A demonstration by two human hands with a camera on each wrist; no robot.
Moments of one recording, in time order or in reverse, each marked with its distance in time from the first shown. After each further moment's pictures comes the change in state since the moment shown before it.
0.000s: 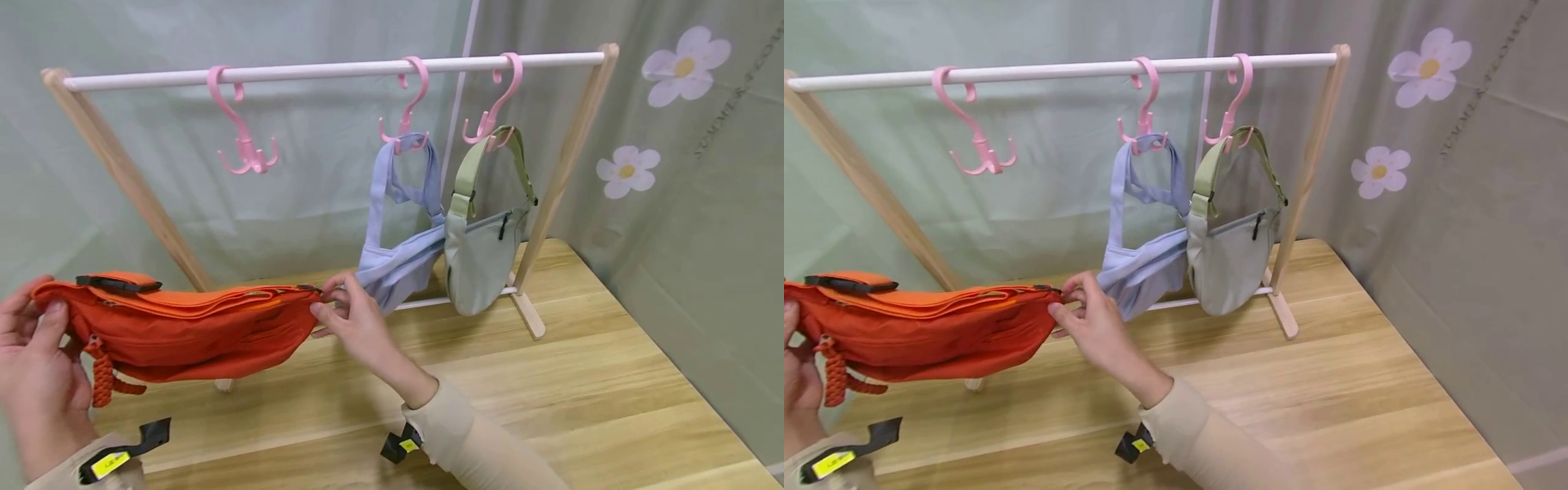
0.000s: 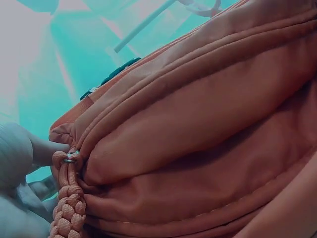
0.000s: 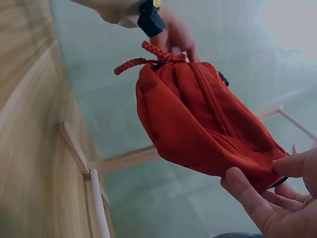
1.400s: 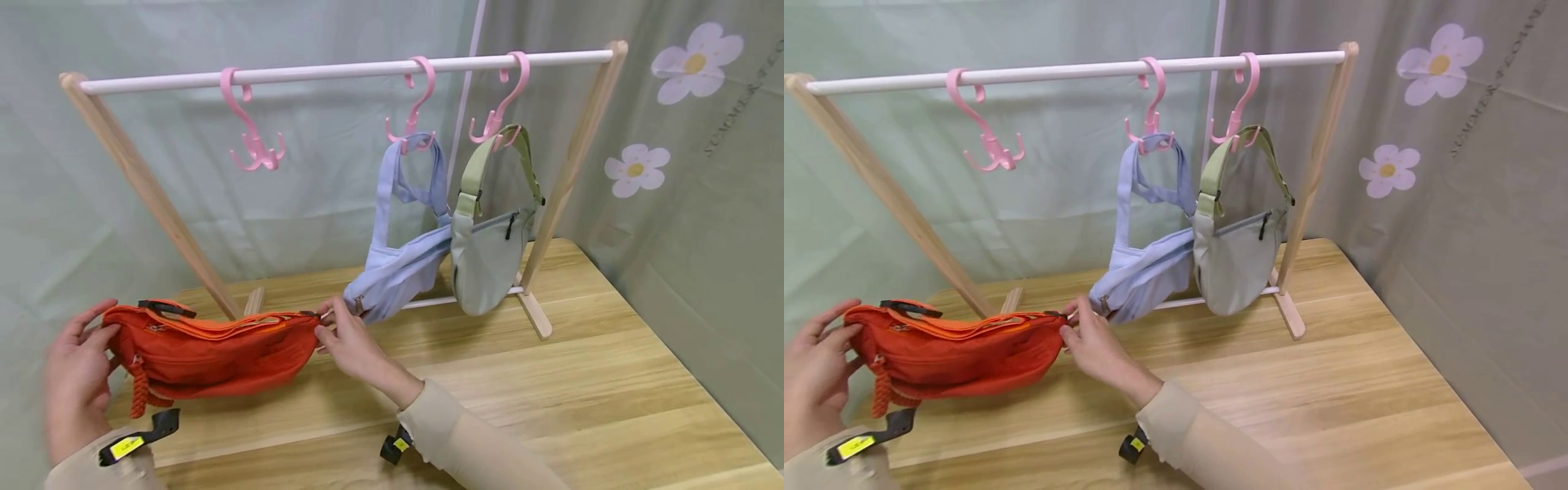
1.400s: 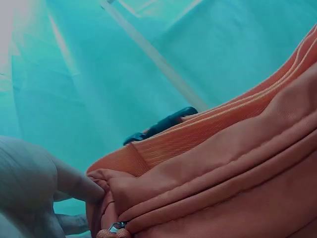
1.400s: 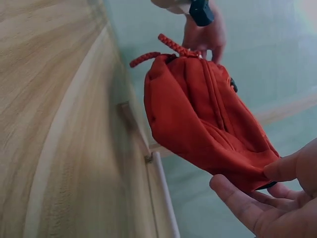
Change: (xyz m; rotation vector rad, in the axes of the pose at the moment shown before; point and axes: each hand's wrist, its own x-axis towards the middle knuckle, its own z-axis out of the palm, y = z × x) left_hand 0.023 -0.026 -0.044 0.457 -0.226 -0.300; right_hand 0.003 0.057 0.013 -0.263 -0.071 0.110
